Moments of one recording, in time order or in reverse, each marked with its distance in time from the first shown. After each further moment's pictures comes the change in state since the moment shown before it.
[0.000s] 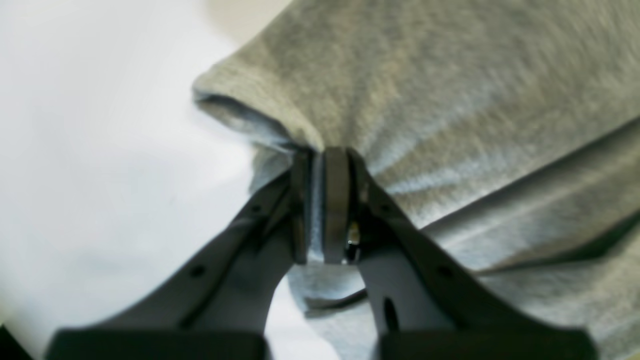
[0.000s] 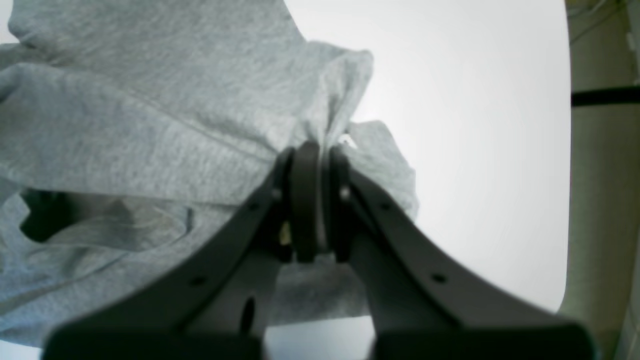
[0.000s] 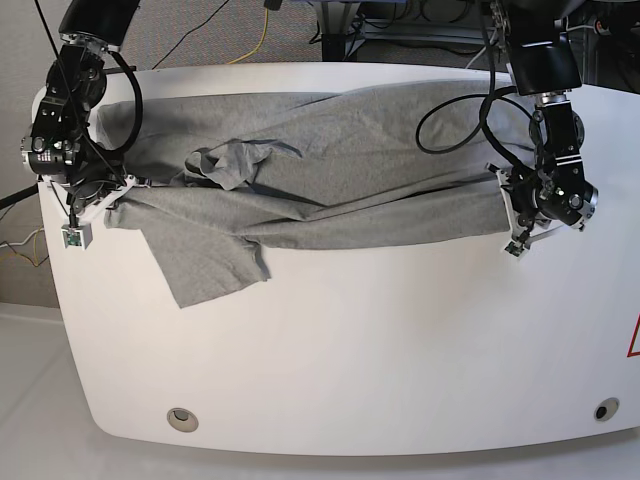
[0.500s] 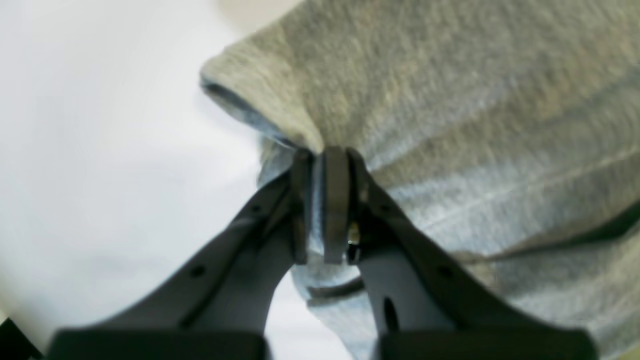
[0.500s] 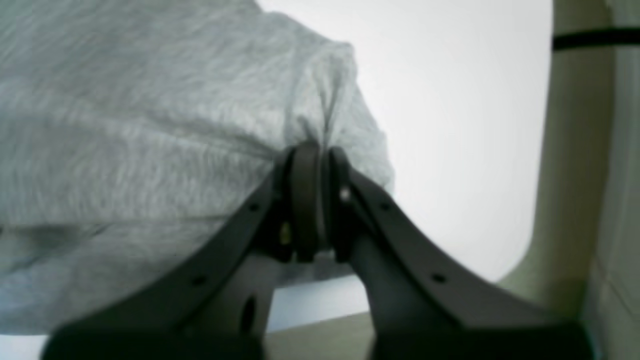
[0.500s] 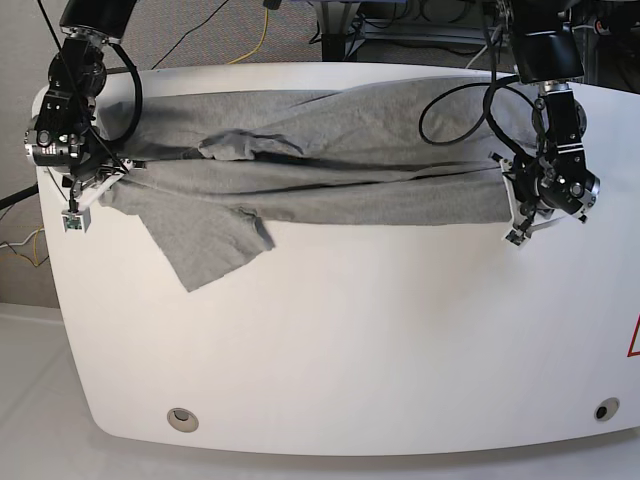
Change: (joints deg) left arm 3.0 -1.0 0.3 2.7 -0.1 0.0 -0.2; right arm -2.5 -0.6 -0.1 0.0 -6.6 -0.1 -2.7
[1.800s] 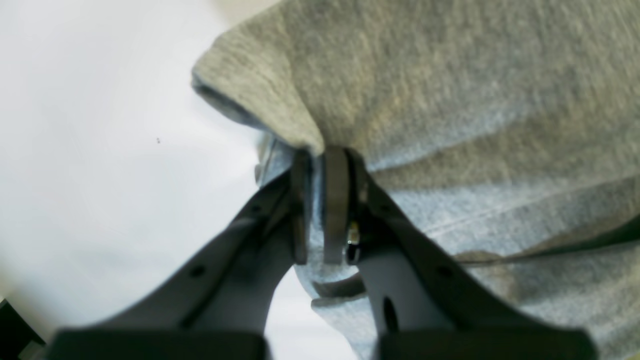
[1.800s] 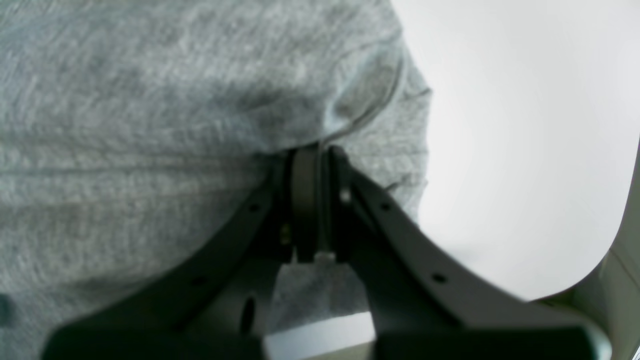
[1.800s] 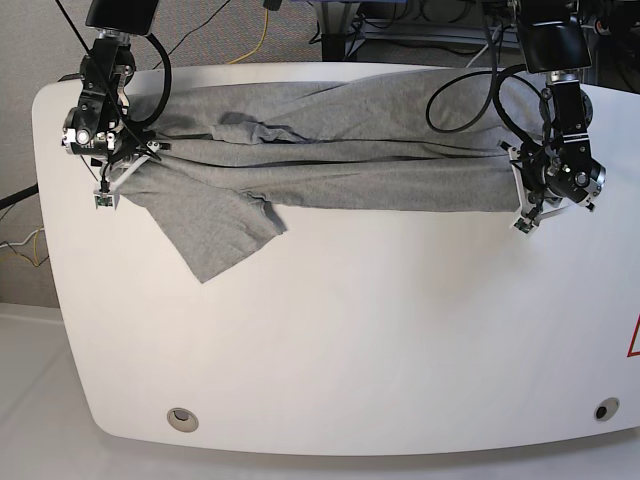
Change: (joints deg) left arm 2.8 -1.7 -0.3 0.1 0.2 0.0 -0.7; right arm -0.8 -5.3 -3.8 -11.5 -8.2 0.2 7.9
